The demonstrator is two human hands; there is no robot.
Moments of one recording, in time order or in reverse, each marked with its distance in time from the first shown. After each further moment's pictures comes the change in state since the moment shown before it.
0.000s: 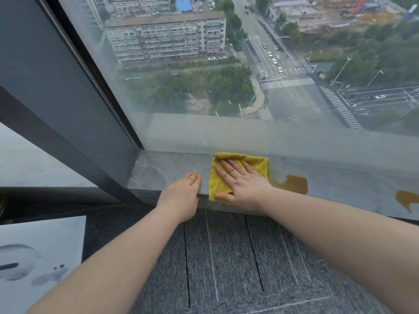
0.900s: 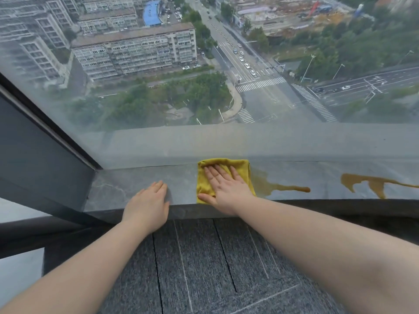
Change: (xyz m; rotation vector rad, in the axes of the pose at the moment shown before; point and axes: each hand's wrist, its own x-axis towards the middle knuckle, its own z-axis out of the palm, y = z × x) left_hand 0.007 0.034 -0.017 0.060 -0.009 -0.064; right_hand -0.036 0.044 0.020 0.128 0.083 0.198
